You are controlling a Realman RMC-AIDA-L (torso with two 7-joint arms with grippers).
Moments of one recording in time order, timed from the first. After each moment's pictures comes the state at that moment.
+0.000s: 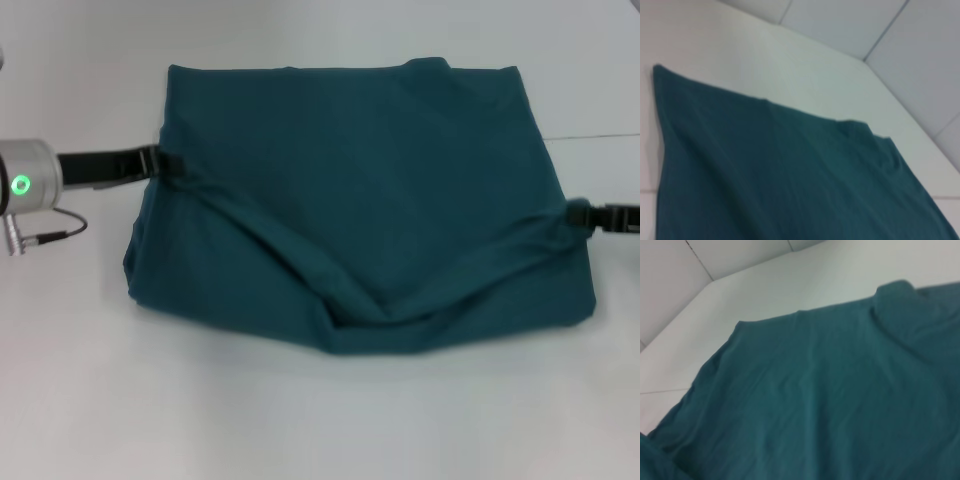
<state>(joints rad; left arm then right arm) -0.88 -2.04 0.44 0.59 2.36 1.08 -2.17 0.63 1.92 -0.36 -0.57 -2.30 -1.23 1.89</state>
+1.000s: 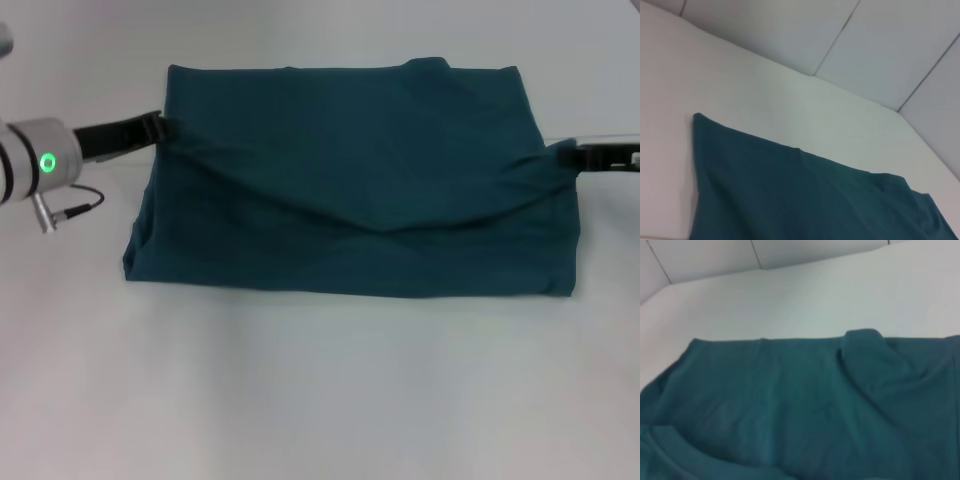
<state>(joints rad) -0.93 -2.05 0.43 0.47 2.25 0.82 -2.10 0.76 1.87 -0.47 -0.46 -2.29 -0.96 1.91</state>
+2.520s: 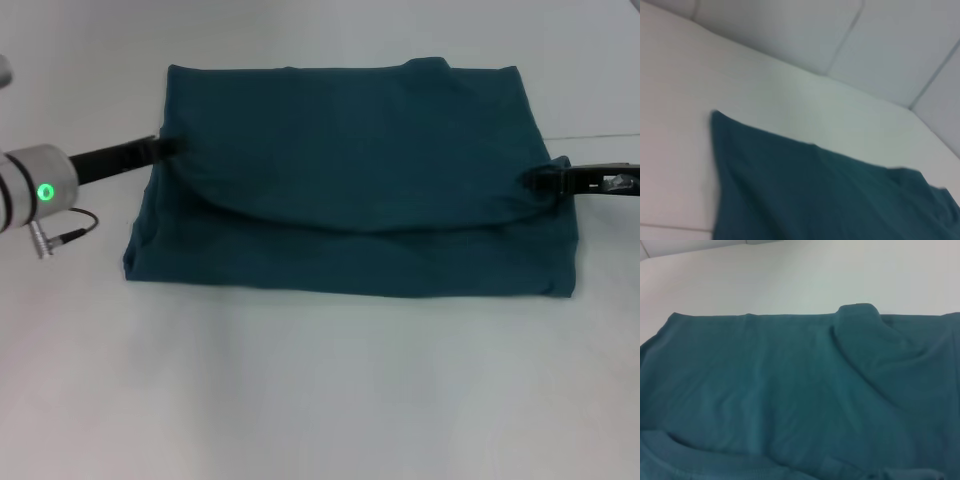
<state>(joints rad) -0.87 -2.09 0.48 0.49 2.17 0.77 -2.01 0.79 1.90 -0.52 -0.39 -2.30 -0.81 1.89</state>
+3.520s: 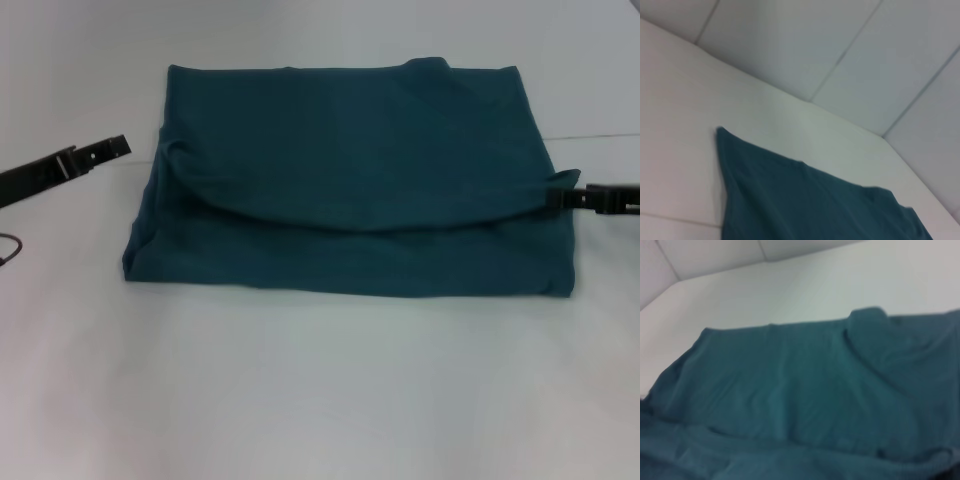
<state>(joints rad) -0.67 -2.08 0.49 0.70 2.04 1.05 -2.03 0.61 1.96 -0.51 -0.68 -2.25 -1.11 1.95</state>
